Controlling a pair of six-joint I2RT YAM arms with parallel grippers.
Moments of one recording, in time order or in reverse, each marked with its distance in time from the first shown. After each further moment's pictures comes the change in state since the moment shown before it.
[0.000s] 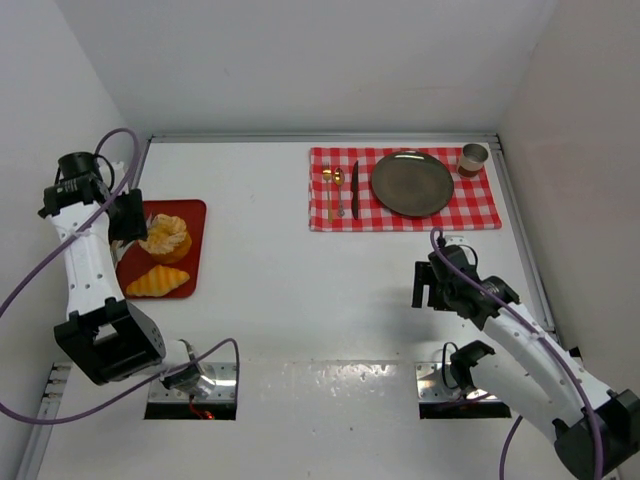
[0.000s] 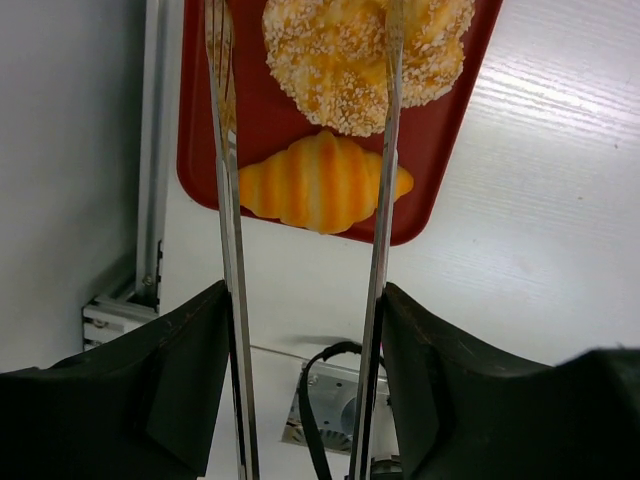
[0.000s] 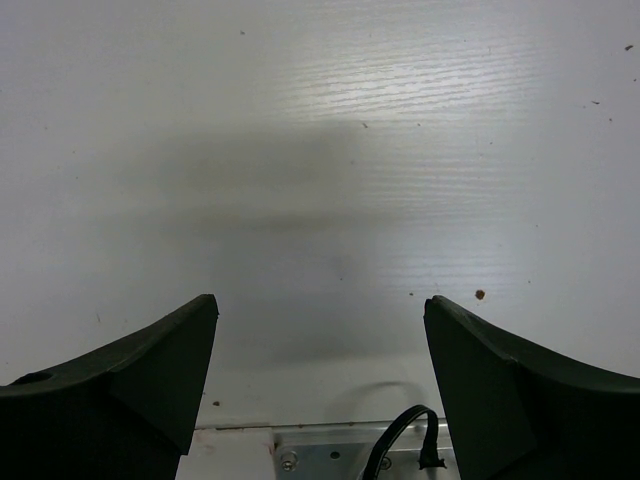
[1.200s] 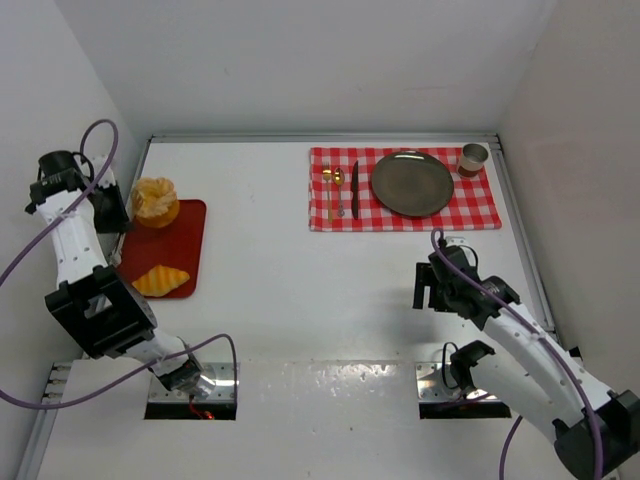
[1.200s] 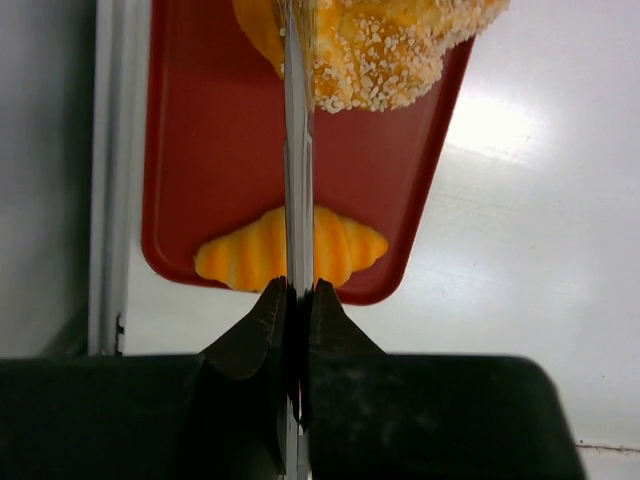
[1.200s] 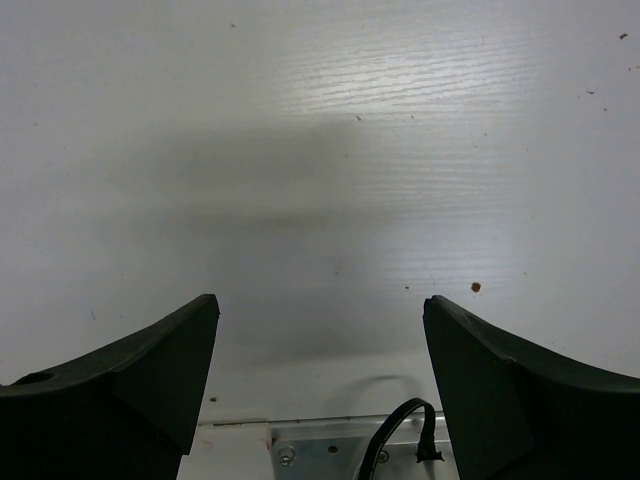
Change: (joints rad) left arm 0.137 0.156 0.012 0.113 0.228 0.031; right arm 0.000 -0.002 0.003 -0.027 -0.001 0.011
